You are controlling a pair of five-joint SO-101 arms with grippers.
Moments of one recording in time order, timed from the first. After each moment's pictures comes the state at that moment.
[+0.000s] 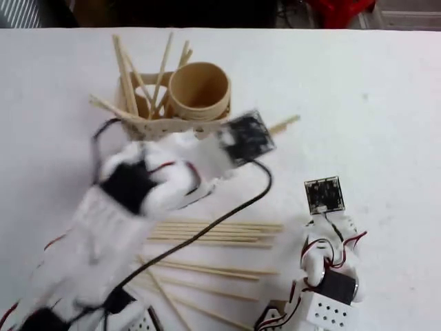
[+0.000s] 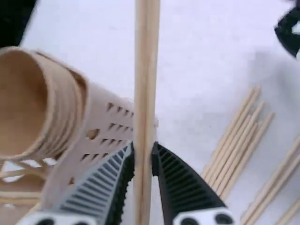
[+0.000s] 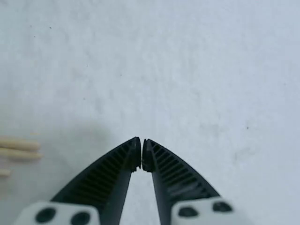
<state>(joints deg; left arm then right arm) 28.7 -36.5 15.4 78.9 -28.1 16.6 -102.0 96.5 60.9 32.4</state>
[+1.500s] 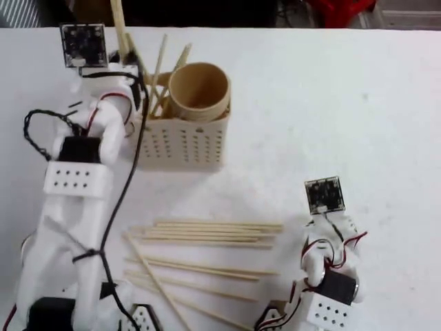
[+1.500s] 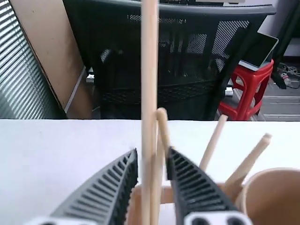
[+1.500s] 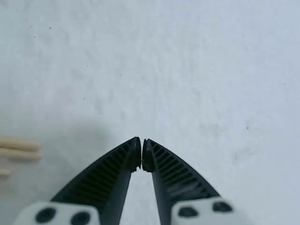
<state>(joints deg) -3.1 -26.6 26.7 28.1 4.0 16.6 -102.0 96.5 60.9 32.4</state>
